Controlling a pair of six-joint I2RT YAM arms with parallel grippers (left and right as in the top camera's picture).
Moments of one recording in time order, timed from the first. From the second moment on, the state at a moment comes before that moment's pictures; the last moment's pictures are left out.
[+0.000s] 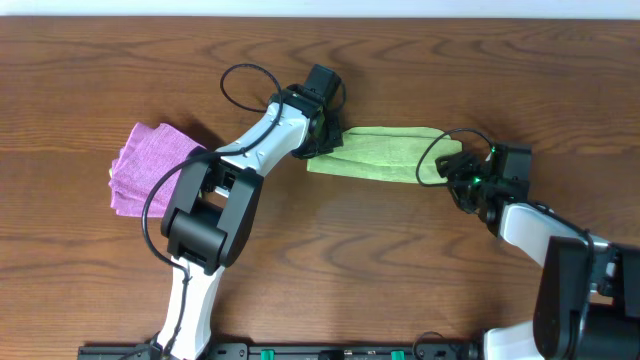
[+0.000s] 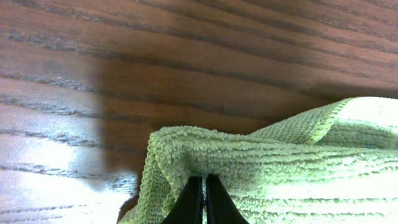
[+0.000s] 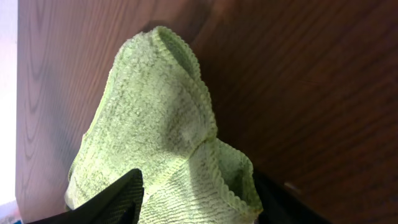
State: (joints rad) left arm -0.48 2.23 1.65 -0.68 0.15 -0.66; right arm -0.10 1.66 0.63 0.11 -0.31 0.93
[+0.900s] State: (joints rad) left arm -0.48 2.23 1.65 -0.73 0.15 -0.67; right arm -0.10 1.76 0.64 0.24 -0.29 0.88
